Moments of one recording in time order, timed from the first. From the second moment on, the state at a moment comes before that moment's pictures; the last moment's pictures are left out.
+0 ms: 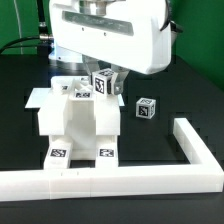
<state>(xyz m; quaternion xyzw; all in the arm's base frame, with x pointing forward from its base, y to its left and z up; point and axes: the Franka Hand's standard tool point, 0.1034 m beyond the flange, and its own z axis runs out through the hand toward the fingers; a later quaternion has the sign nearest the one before) 0.577 0.008 0.106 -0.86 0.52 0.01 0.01</state>
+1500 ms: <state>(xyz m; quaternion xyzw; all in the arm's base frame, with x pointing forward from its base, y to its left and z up) 0.578 0.017 0.106 -0.48 0.88 0.03 0.02</state>
